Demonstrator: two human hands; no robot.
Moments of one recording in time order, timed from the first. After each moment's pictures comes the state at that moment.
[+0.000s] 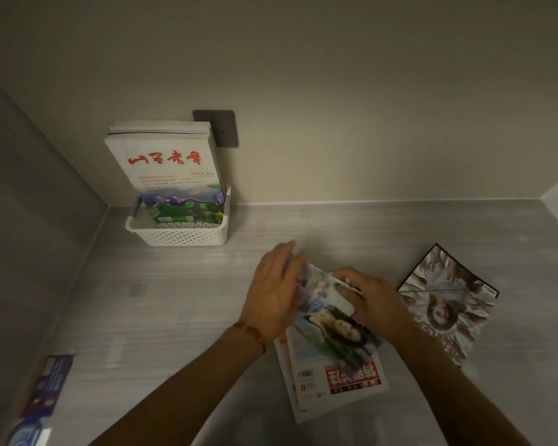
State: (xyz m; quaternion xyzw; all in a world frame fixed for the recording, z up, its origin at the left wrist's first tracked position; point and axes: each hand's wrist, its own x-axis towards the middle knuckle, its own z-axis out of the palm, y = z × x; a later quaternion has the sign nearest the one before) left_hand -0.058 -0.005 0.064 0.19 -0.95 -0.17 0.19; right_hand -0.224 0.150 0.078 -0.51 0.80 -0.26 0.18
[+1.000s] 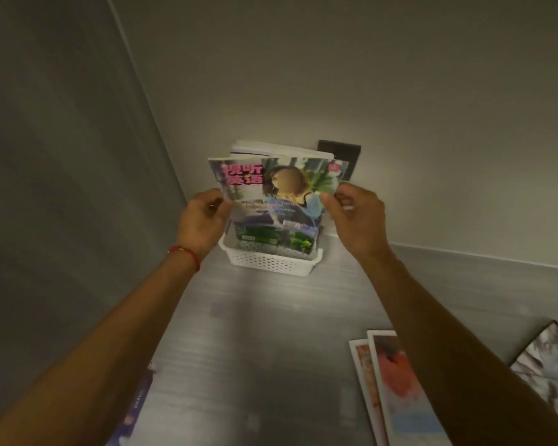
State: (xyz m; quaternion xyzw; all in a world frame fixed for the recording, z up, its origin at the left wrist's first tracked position) left_hand 0.093 -0.315 0.134 0.42 -0.74 -0.38 0.36; right_hand -0.126 -0.163 0.172 -0.47 0.74 -0.48 0.01
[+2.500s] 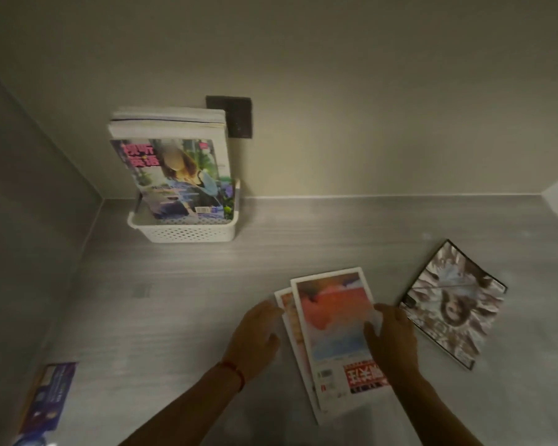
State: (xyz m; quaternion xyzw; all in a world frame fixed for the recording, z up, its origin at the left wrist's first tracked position) left_hand 0.025 -0.022 -0.029 0.28 -0.88 -0.39 0.01; right_hand -0.175 0.177 -0.018 -0.18 0.95 -0.19 0.15
